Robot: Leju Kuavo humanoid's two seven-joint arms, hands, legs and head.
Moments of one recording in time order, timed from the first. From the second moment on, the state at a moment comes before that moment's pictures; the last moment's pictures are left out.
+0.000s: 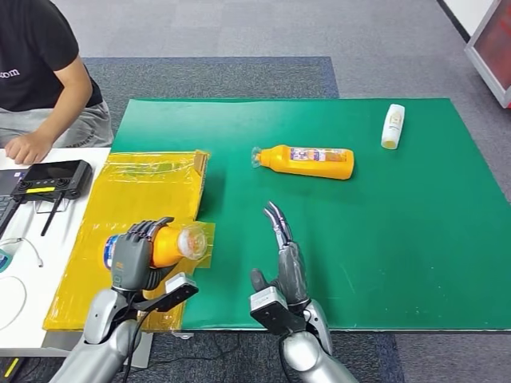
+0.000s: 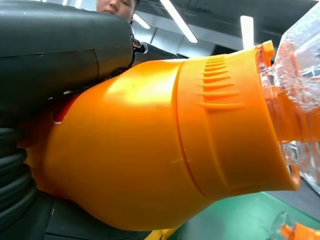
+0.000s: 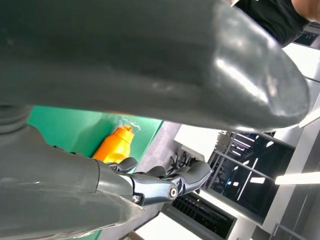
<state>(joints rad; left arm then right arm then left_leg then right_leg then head) -0.12 0.06 -0.30 -1.23 -0.93 0.69 -0.36 -0.15 0.17 0.58 -1.23 0.42 -0.52 -0.57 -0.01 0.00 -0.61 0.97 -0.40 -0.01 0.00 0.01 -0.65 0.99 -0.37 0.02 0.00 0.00</state>
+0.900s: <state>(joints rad) -0.35 -0.19 -0.03 -0.85 -1.08 0.70 -0.49 -0.17 0.19 0.62 -1.20 0.37 -0.54 -0.60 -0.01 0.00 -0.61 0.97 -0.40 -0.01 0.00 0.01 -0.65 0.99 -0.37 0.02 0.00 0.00</state>
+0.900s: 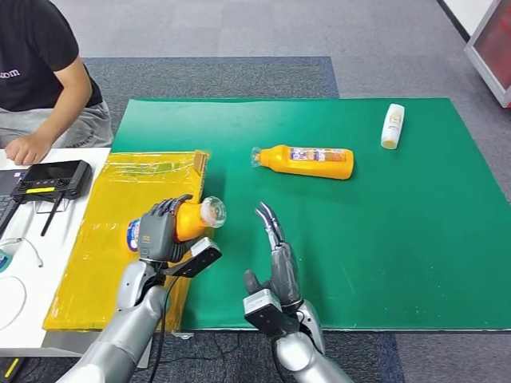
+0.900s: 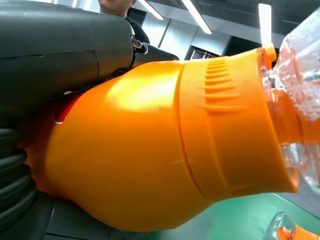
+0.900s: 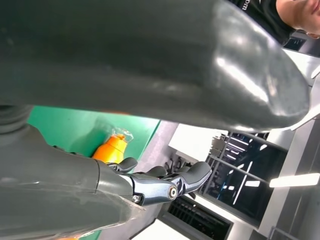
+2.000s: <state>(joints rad) -0.55 -0.20 -0.03 -0.46 -1.08 0.69 -0.41 -0.25 0.20 0.63 -1.07 0.27 -0.52 -0.62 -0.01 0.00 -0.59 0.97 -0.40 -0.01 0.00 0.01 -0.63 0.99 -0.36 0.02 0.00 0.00</state>
